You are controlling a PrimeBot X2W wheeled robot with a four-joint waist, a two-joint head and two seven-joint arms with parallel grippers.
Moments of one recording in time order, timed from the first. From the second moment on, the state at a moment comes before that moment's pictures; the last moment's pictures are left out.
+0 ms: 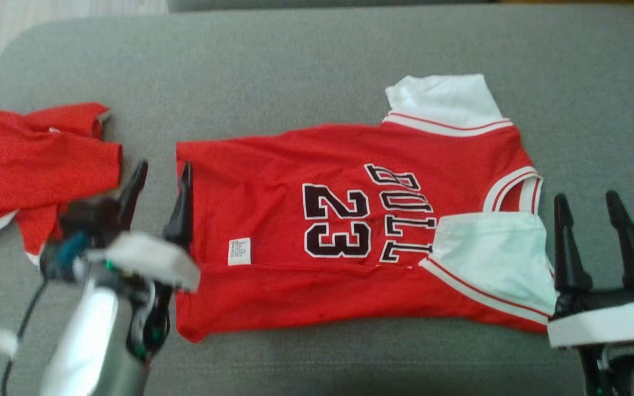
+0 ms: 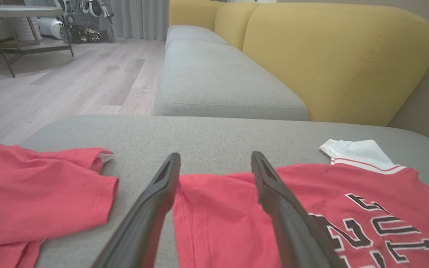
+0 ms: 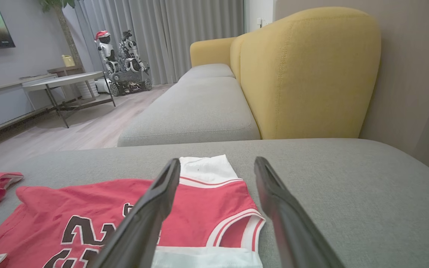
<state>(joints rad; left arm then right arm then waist) -0.20 0.18 -0.25 0.14 -0.33 0.05 -0.10 0.12 -0.04 -0.07 -0.25 0.16 0.12 0.02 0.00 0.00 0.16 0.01</state>
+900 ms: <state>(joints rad) -0.73 0.15 -0.21 0.90 -0.50 -0.11 0.00 -0.04 -0.04 -0.05 -0.16 0.19 0.12 -0.04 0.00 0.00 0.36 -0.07</state>
